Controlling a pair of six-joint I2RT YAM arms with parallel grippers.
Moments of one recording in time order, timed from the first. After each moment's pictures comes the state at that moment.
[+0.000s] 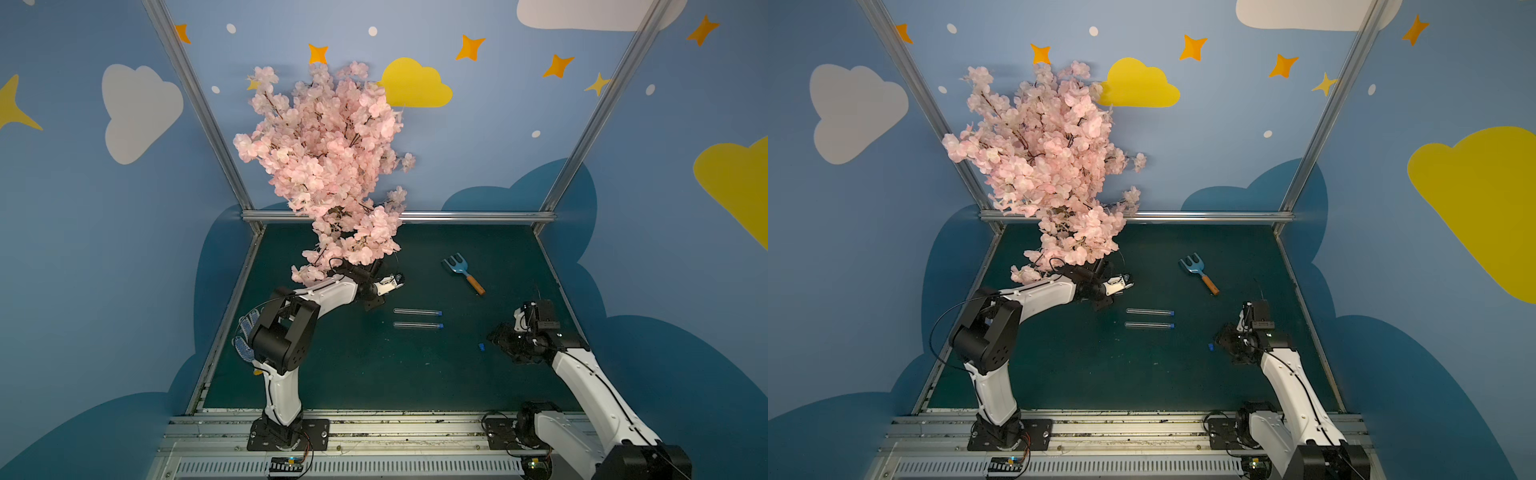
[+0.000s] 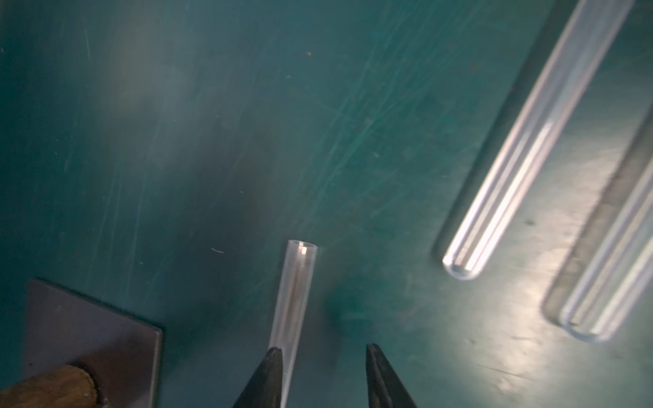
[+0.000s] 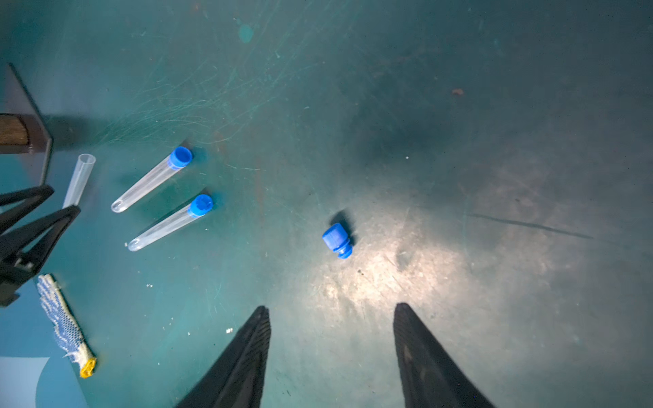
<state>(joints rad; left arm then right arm) -0.47 1.91 1.26 -0.40 0.07 0.73 0.07 0.95 0.59 -0.77 -0.26 0.59</state>
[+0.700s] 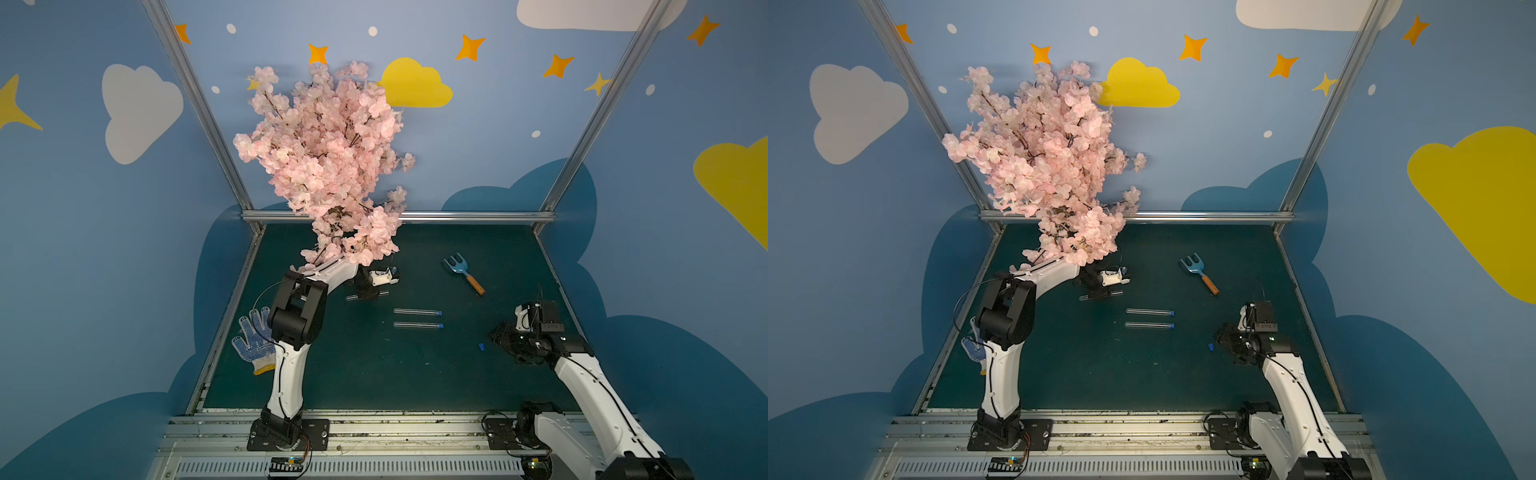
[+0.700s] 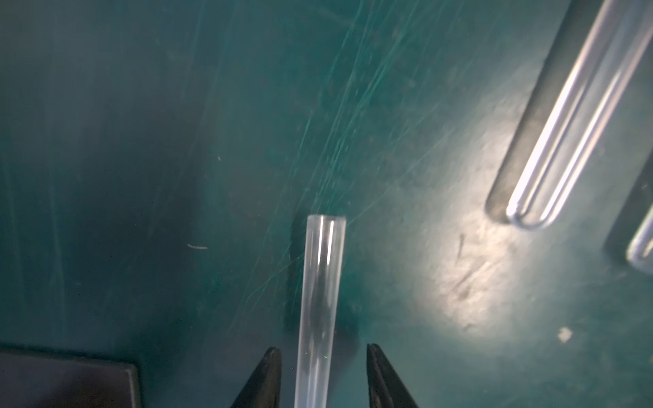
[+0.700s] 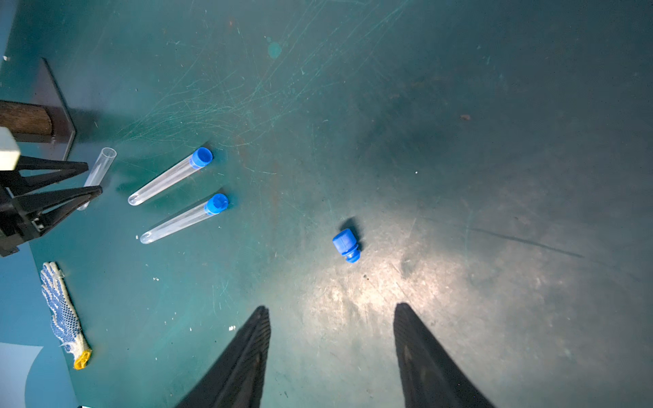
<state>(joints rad) -0.37 2.15 1.62 -0.80 0.17 0.90 0.05 0.90 0.60 -0.76 -0.27 0.54</state>
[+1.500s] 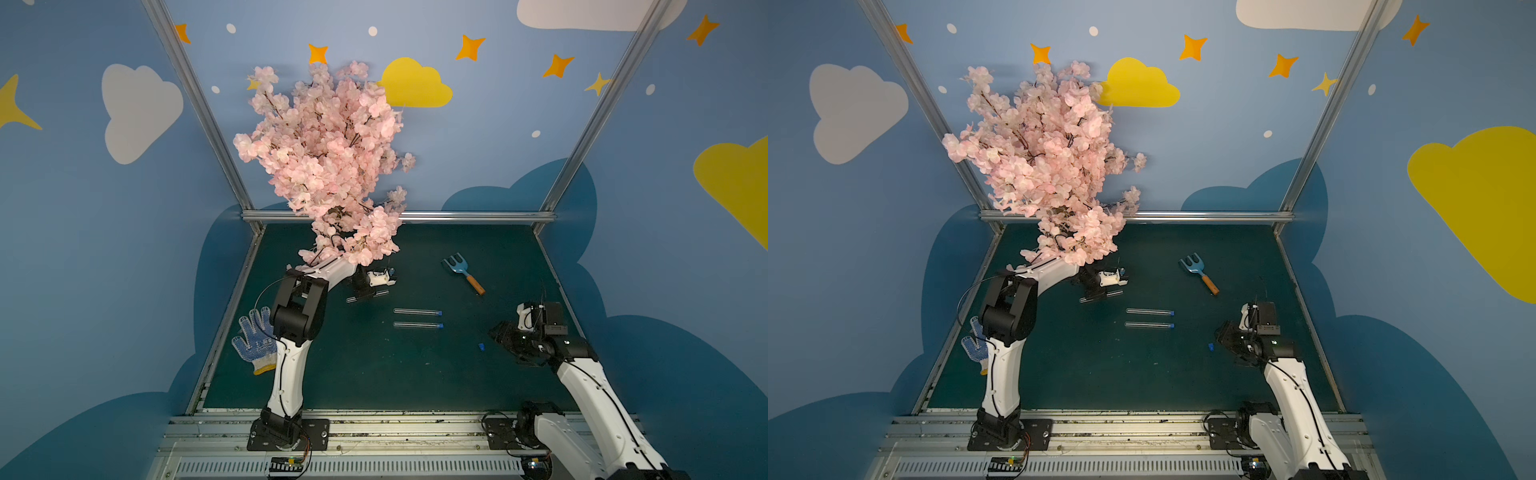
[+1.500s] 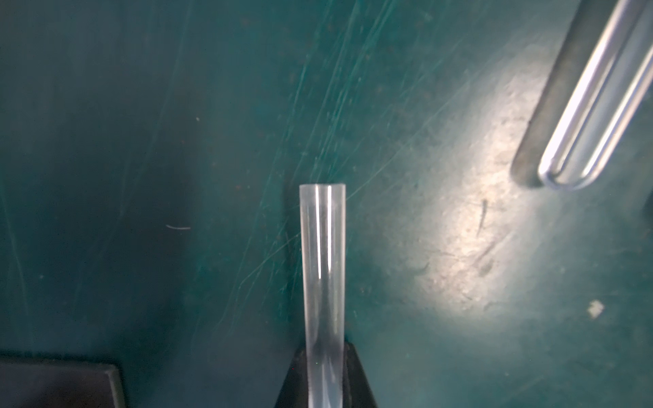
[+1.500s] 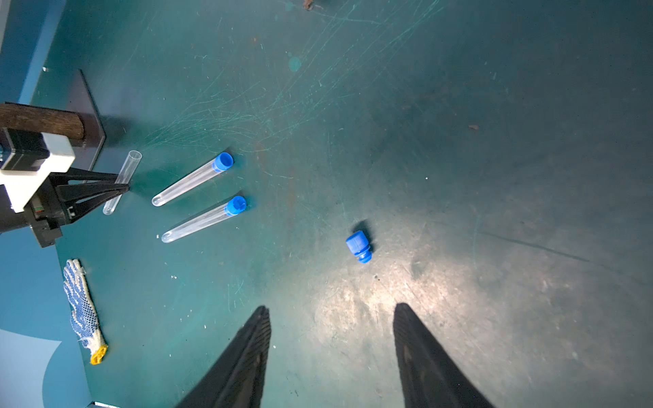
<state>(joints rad) -0.36 2.18 1.65 -0.85 0.16 0.95 0.05 0.86 0.60 -0.77 -0.29 0.54</state>
